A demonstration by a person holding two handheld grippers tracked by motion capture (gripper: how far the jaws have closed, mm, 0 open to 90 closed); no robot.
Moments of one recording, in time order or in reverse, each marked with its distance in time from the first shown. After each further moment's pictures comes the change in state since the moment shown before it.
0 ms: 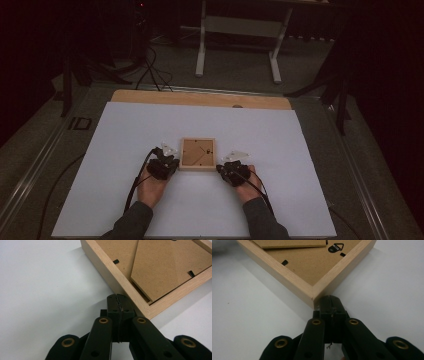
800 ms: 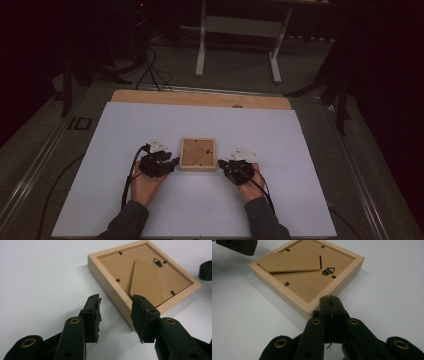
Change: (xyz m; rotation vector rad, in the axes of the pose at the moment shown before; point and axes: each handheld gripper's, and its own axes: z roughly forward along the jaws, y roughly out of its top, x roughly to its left) left arm 0.017 0.003 -0.024 -0.111 -0.088 -0.066; right arm -0.004 0.005 -0.017 -0.117 -0.001 0.009
